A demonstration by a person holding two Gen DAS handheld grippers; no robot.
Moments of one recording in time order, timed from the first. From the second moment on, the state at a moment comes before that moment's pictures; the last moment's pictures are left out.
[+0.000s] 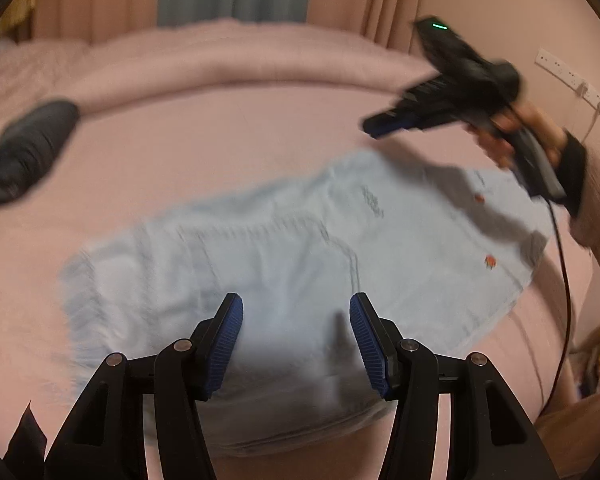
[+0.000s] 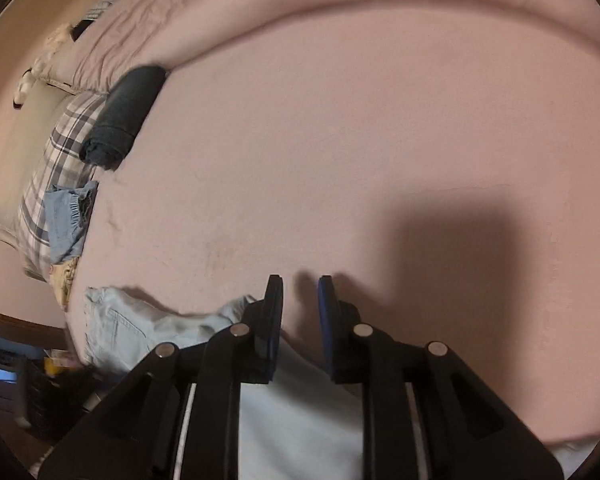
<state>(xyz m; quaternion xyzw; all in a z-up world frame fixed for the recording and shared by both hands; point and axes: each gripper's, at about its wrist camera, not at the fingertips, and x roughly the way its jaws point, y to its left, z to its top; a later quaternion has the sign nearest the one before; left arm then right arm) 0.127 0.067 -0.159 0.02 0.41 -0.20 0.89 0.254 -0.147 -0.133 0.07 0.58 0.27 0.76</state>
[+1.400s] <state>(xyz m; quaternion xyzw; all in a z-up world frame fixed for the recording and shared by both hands) 0.139 -0.119 -0.156 0.10 0.48 -0.28 0.83 0.030 -0.269 -0.105 0.13 0.41 0.12 0.90</state>
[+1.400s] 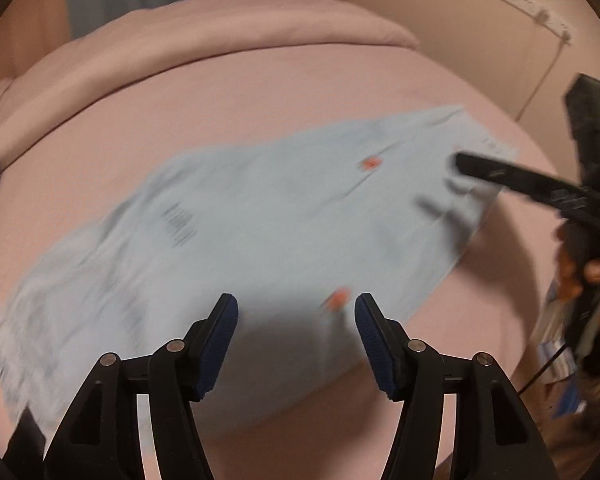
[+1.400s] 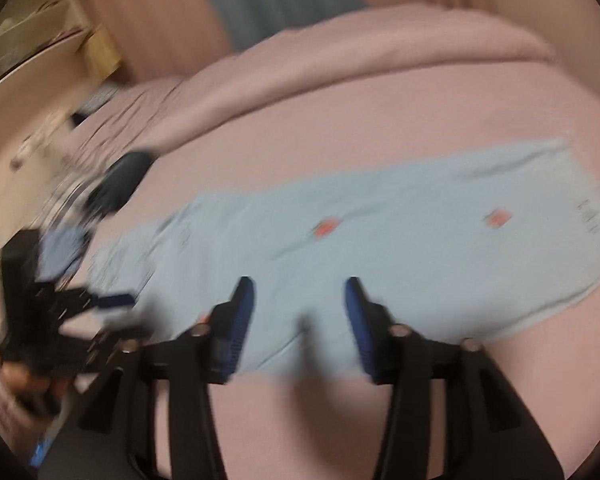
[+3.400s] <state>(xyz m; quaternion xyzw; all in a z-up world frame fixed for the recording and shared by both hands) 0.199 -0.127 -0.161 -0.32 0.50 -0.41 0.69 -0.028 -0.306 -0.050 -0.09 0.24 0.10 0.96</state>
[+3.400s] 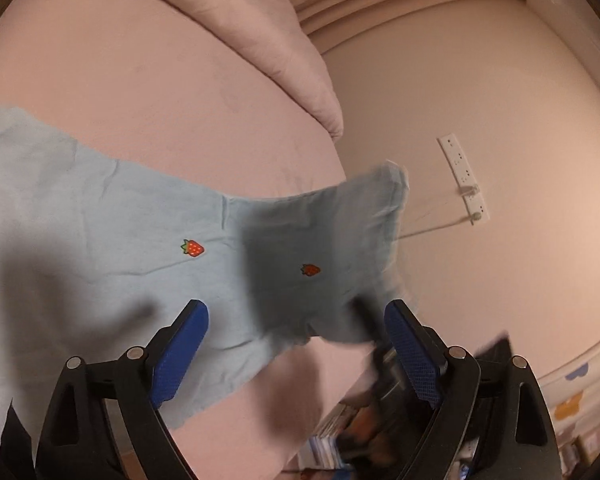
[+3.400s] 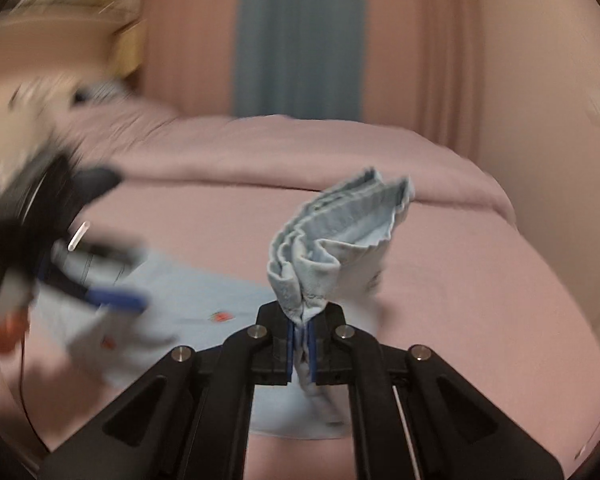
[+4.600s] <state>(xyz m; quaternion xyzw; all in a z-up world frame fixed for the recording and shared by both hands) 0.233 -0.025 -0.202 -0.26 0.55 -0.24 0.75 0.018 -0.147 -0.120 -0.23 0.34 0.23 0.88</state>
